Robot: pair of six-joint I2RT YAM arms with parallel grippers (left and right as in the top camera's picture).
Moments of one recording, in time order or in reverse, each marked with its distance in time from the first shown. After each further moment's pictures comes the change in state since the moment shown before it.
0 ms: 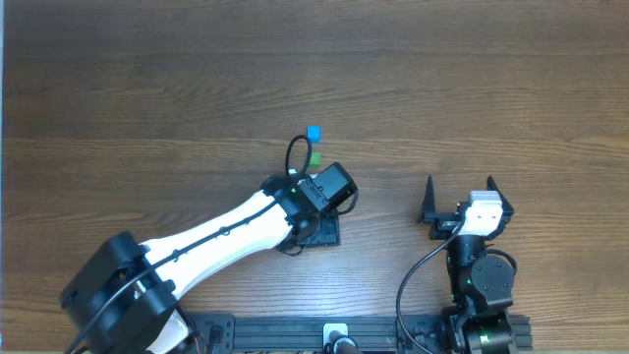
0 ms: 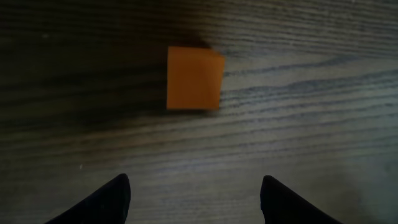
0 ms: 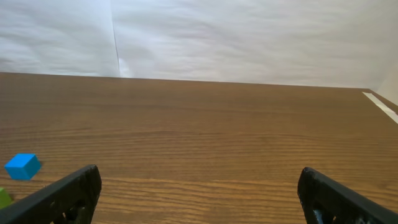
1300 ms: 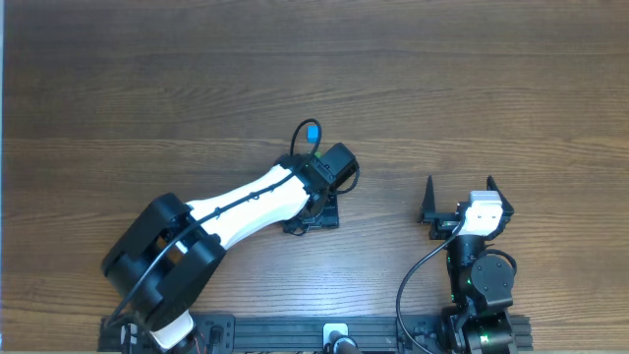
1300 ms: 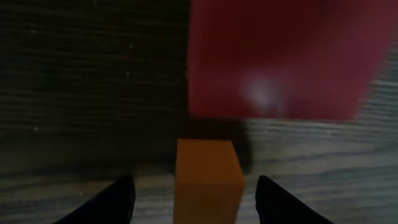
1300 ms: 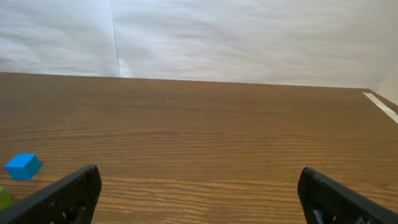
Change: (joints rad) left arm 0.082 0.208 0.097 0.019 -0.018 0.085; right arm 0.000 0.000 0.000 0.000 0.000 0.000
